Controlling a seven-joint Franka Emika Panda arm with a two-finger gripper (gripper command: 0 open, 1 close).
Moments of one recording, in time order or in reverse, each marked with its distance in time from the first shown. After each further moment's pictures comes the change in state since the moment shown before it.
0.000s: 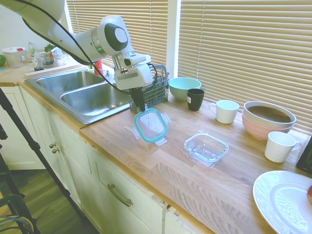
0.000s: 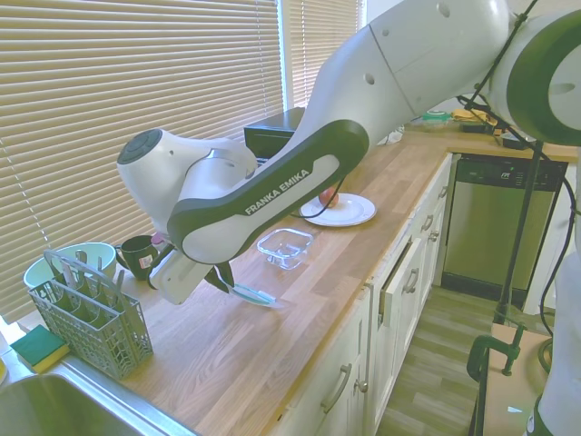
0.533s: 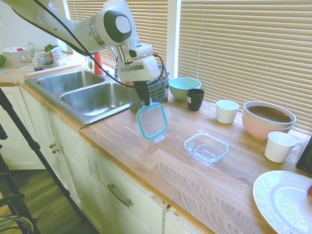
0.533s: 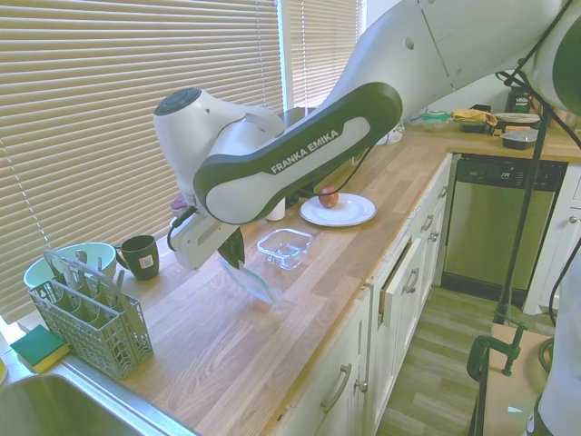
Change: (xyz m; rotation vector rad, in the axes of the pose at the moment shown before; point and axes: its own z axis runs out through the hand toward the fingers) arm 0.040 0.048 -0.023 0.077 -0.028 0.022
